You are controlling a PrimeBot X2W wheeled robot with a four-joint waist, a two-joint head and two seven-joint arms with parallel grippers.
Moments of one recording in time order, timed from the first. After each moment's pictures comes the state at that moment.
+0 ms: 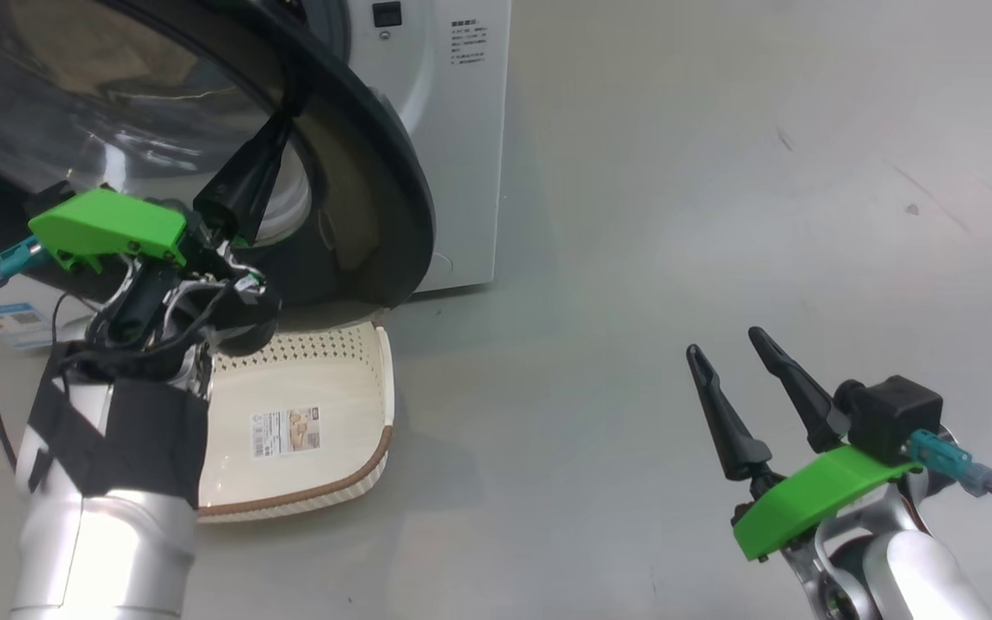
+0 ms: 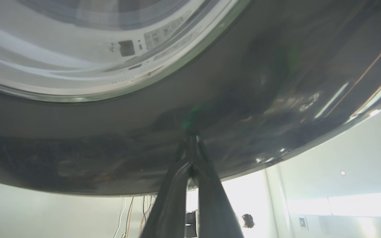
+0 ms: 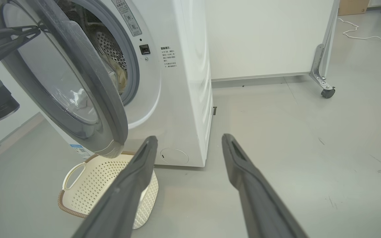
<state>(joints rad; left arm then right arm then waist) -0.76 0.03 -0.04 0.55 -1.67 -0.12 0.40 -0.05 -0.10 0.22 -0.04 0.28 0.13 -0.03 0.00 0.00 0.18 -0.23</state>
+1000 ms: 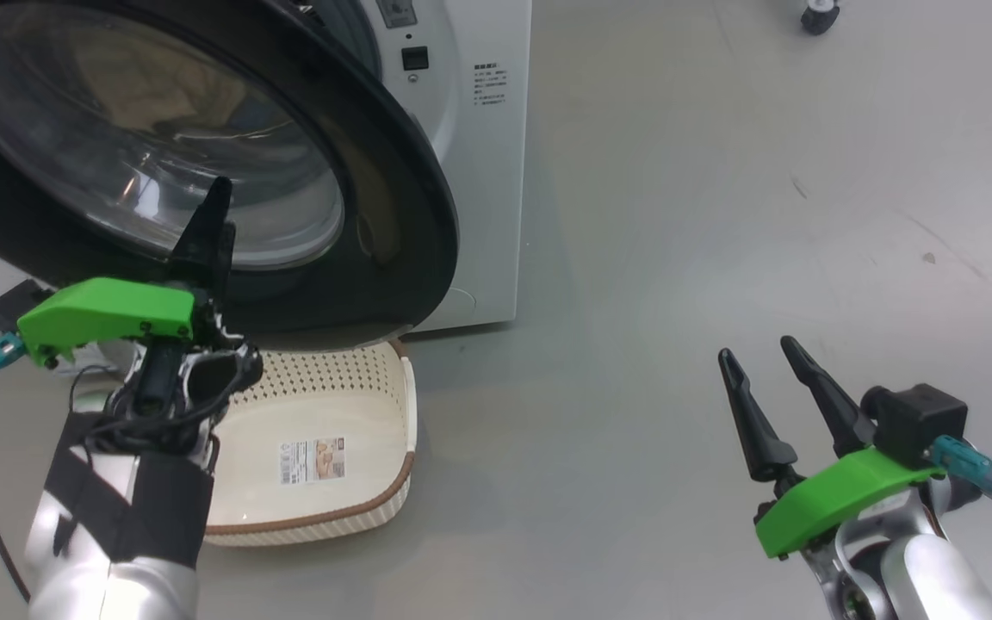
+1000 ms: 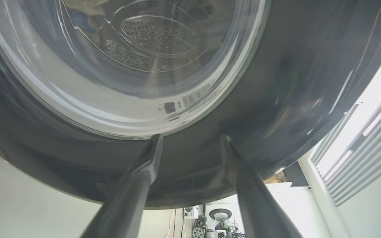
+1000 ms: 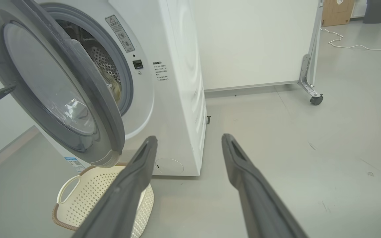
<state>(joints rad) -0.64 0.04 -0.02 0.56 -1.47 -0.12 0.16 -0.04 -0.09 0.17 0.02 0.29 0.13 -0.05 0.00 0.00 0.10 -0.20</state>
